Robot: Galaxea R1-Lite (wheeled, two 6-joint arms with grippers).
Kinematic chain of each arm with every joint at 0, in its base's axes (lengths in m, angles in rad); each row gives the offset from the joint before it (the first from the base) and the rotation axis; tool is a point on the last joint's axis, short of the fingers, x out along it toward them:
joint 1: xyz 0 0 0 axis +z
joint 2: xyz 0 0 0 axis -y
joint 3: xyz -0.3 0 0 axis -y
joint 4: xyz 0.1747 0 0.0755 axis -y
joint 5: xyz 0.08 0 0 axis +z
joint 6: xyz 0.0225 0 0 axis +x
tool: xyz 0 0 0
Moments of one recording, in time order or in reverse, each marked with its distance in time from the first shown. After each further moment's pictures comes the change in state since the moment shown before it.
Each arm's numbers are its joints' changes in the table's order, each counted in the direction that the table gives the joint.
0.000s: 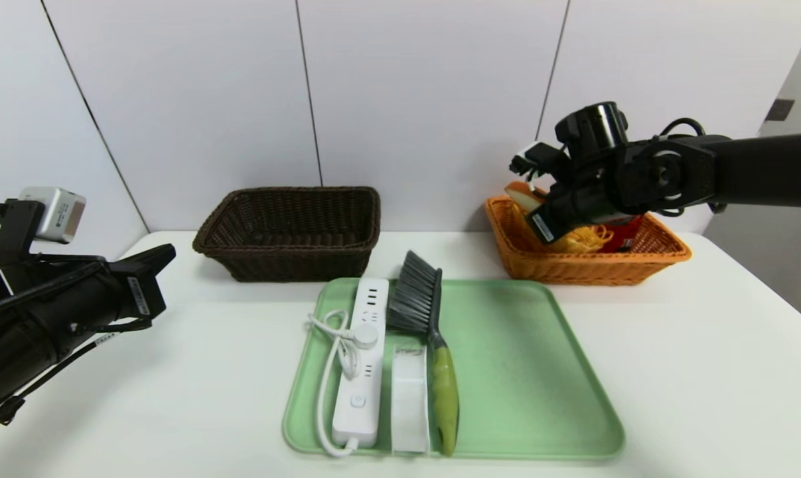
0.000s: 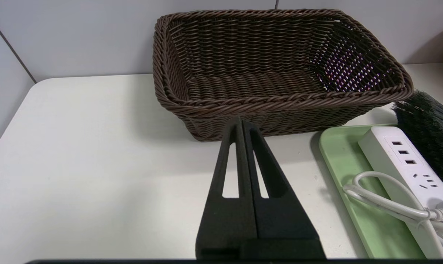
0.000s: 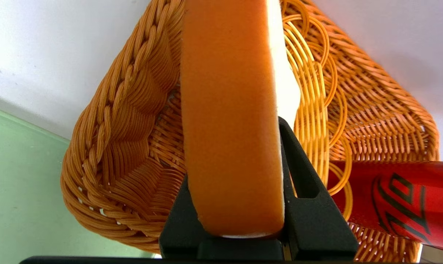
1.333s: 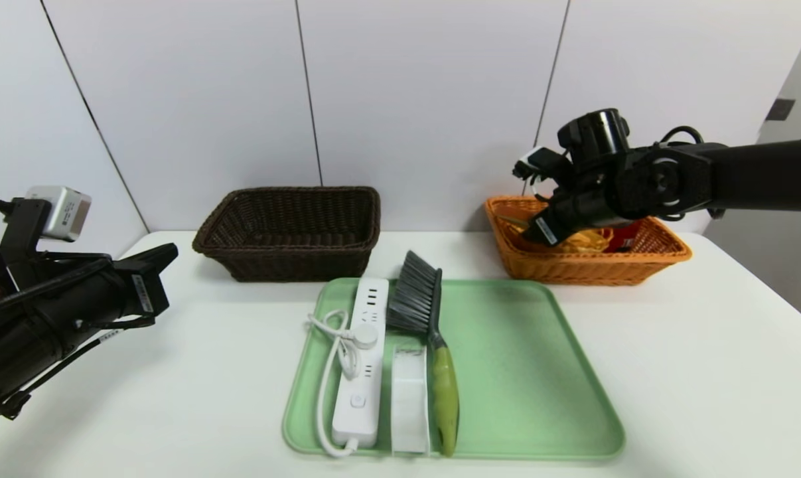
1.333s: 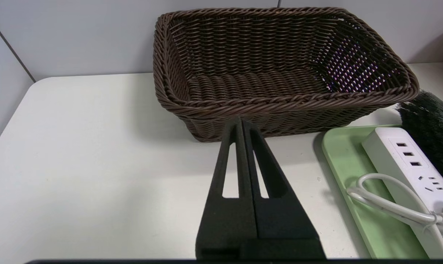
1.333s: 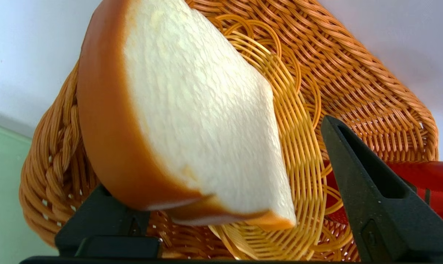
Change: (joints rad) left arm 0.001 -0.018 0.011 0.001 0.001 0.000; right arm -0.019 -0.002 -0.027 0.031 -0.015 -0.016
